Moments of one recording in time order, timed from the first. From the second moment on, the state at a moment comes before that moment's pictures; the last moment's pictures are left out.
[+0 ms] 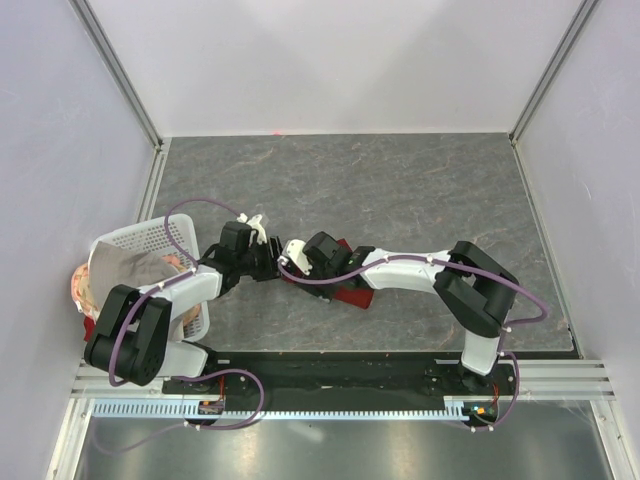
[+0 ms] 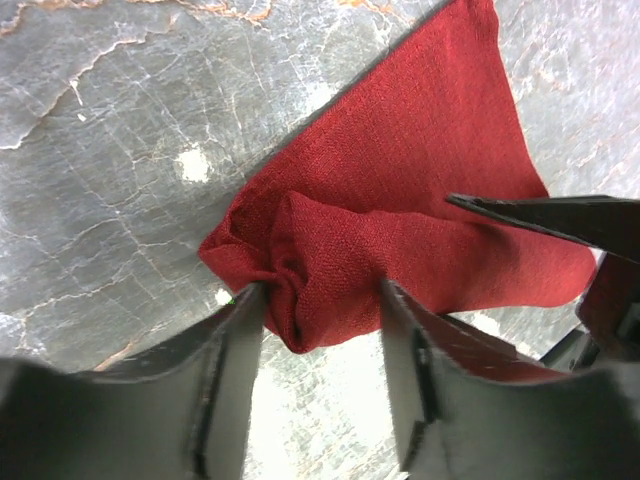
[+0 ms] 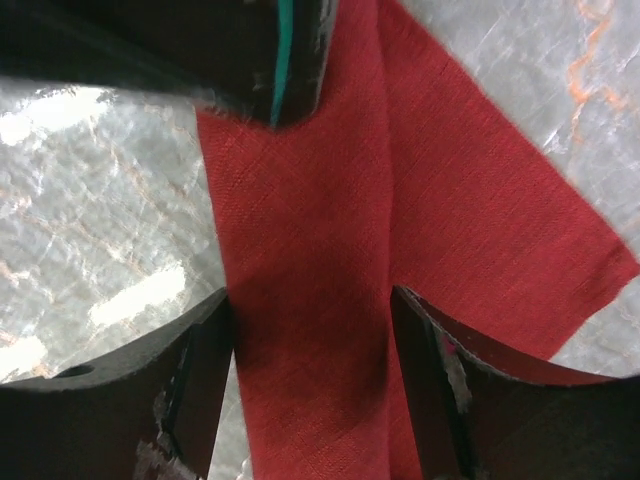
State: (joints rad) left arm -0.34 1.36 0.53 0.05 0.37 -0.52; right arm 0.98 1.82 1.10 -0.23 0.05 -0.22
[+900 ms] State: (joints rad) left arm -0.34 1.11 0.43 0.04 0.30 -0.52; right arm 0.71 2.05 1.30 -0.39 -0.77 -0.13
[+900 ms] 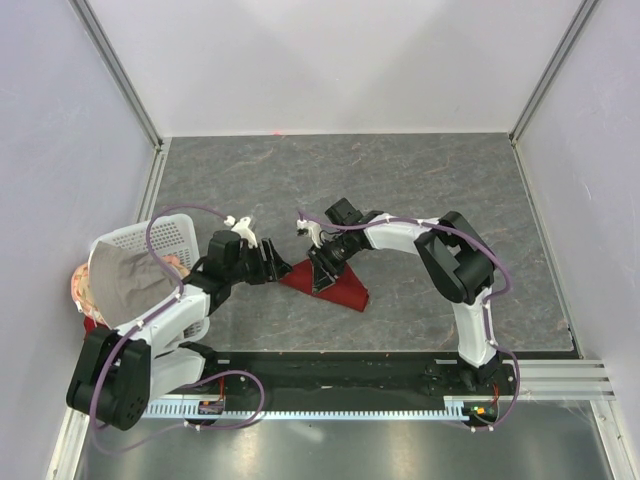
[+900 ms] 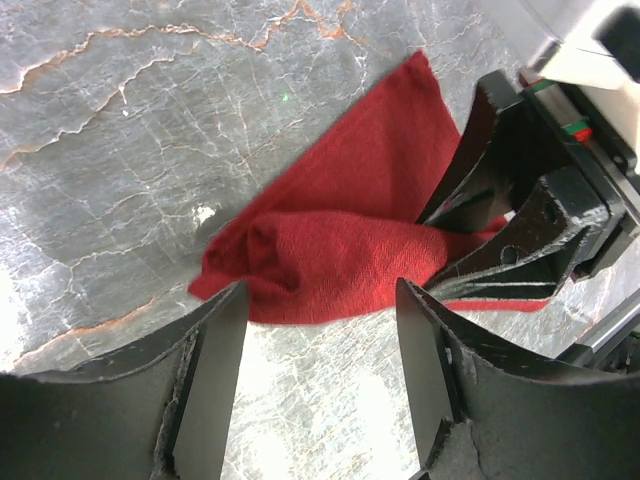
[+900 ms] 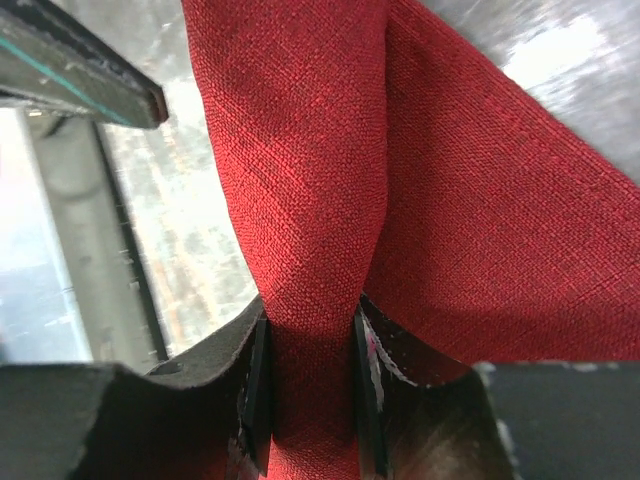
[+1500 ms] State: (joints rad) left arm -0.34 1.22 0.38 0.17 0.34 -0.52; right arm 0.68 2.14 1.33 -0.47 -0.97 -0.06
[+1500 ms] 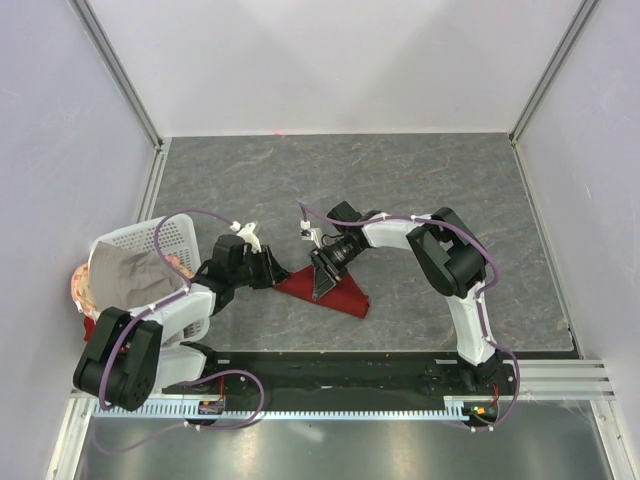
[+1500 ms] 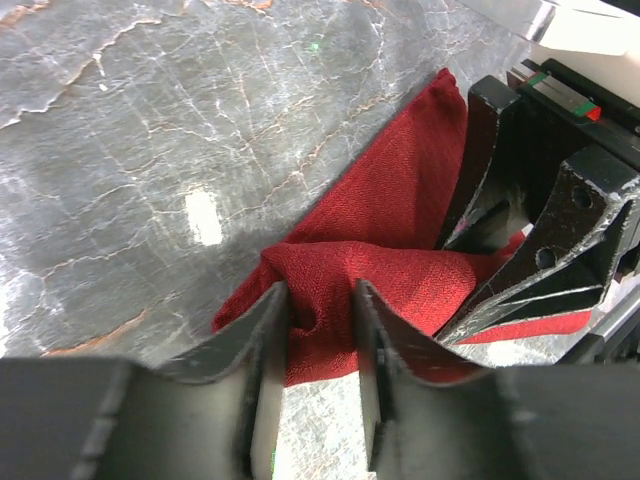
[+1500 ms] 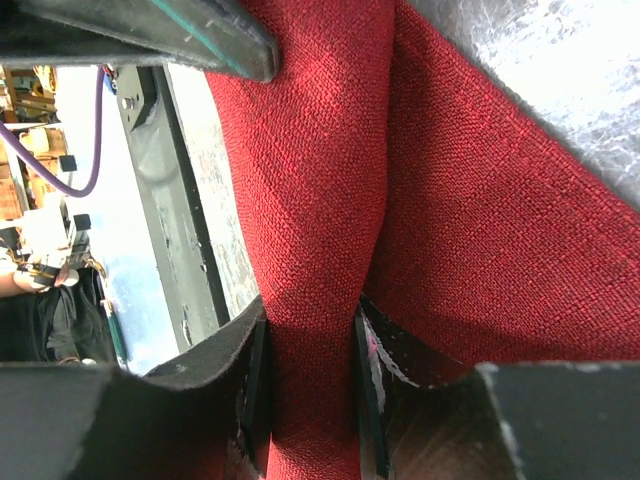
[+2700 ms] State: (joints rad) left arm -0.34 1.40 0.53 0.05 0.38 -0.52; right arm 0.98 1.75 1.09 -0.25 -0.05 -0.23
